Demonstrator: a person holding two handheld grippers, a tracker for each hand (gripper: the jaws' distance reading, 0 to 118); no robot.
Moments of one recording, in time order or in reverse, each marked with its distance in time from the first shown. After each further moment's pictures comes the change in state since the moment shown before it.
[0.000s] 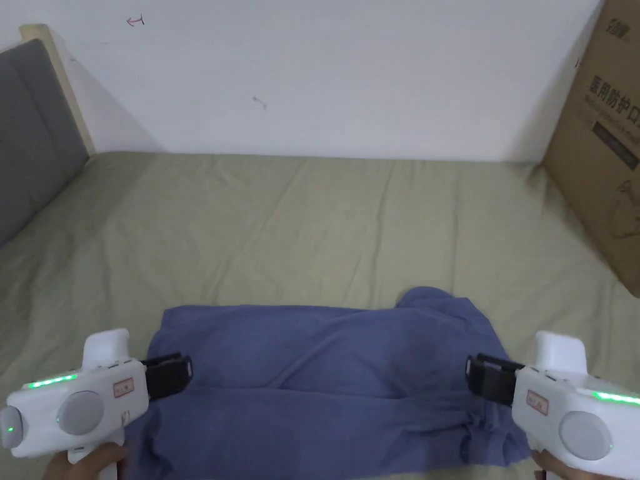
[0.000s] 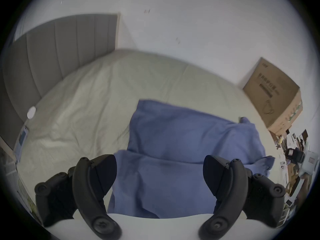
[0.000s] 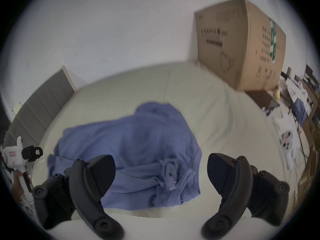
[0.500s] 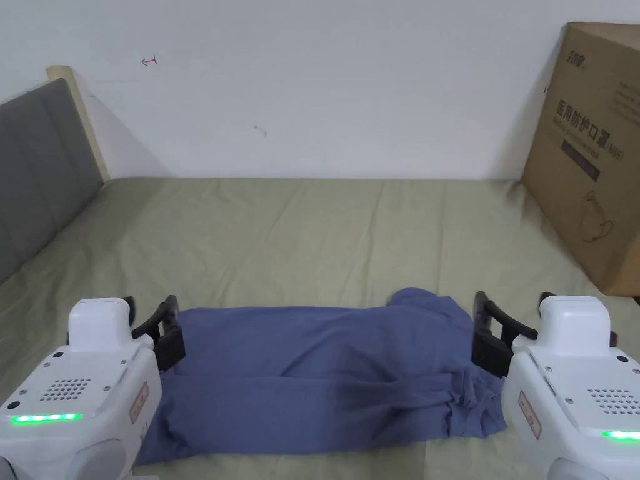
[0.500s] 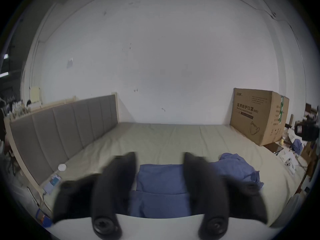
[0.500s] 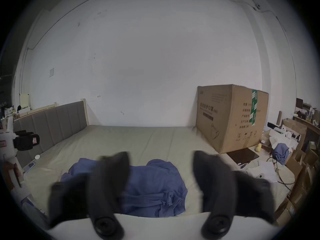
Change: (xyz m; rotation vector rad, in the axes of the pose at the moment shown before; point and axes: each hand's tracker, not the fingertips) left arm 0.074 -0.038 0.168 0.542 0.066 -0.221; right arm -0.055 -0.014 0.171 0.482 -0.047 0.151
